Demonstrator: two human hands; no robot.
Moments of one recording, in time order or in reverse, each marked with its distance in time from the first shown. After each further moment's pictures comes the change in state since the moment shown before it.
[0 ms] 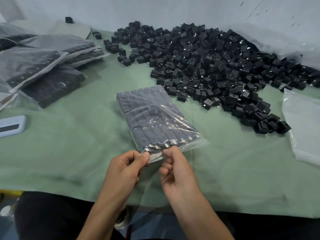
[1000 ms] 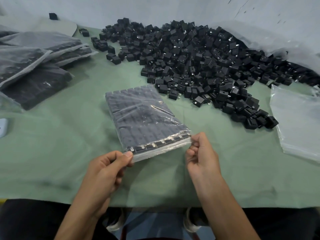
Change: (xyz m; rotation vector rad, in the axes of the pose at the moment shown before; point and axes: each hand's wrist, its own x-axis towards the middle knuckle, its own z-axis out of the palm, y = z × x) left_hand -0.005 0.019 -0.013 -0.098 -0.039 -0.096; right_hand 0.030 -0.063 -0.027 0.116 0.184 -0.292
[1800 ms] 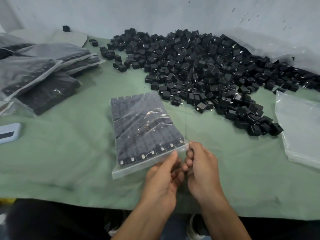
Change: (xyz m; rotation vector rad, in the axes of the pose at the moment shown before) left_hand -0.001 -0.012 0.119 -0.609 0.076 -0.415; right_hand -0.006 0.010 -0.015 -0.192 -0.295 -0.139
